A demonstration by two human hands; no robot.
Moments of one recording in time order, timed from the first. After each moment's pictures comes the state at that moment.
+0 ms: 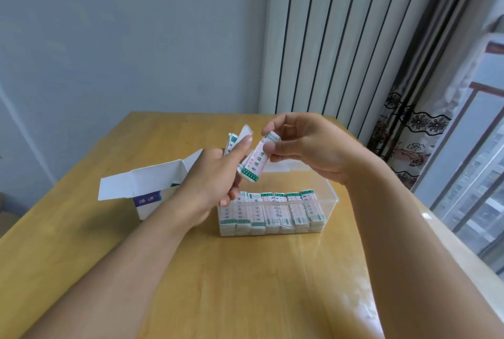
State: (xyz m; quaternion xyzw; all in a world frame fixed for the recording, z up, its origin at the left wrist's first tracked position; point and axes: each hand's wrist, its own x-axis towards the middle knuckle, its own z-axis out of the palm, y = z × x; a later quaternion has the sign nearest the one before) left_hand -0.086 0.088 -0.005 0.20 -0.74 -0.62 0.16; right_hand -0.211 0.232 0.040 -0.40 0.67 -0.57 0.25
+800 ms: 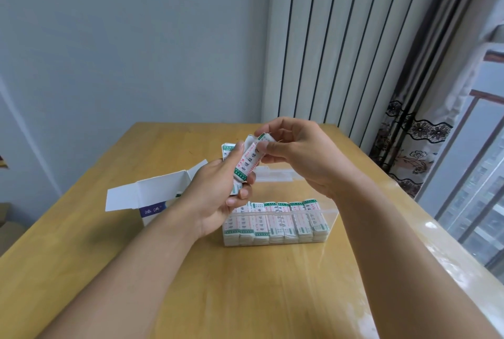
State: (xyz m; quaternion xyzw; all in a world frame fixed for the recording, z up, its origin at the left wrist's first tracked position) left_hand -0.082 0.094 0.005 0.18 -0.56 -0.80 0.12; right_hand -0.193 0.217 0.041 -0.37 0.68 -0.61 0.16
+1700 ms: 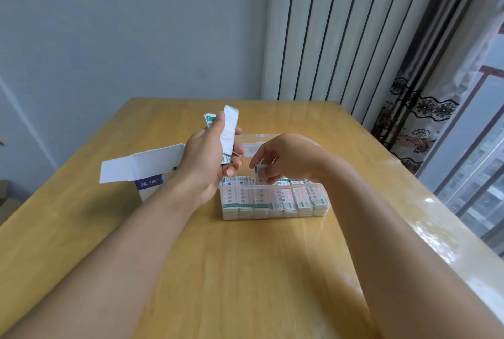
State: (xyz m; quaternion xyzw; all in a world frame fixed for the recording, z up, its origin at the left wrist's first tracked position) left_hand -0.090 0.085 -0.007 0.23 -0.58 -0.75 0.23; right_hand -0.222 0.202 -0.012 -0.39 0.85 -0.28 0.22
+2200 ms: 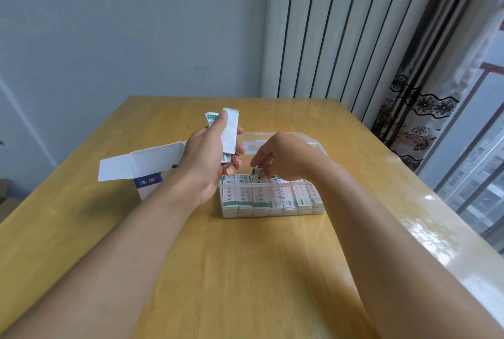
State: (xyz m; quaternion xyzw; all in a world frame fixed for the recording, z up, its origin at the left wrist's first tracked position) left_hand -0.089 0.086 -0.007 0.23 -0.59 -0.74 0.22; right_hand -0.221 0.191 -0.017 -0.40 0.89 -0.18 0.14
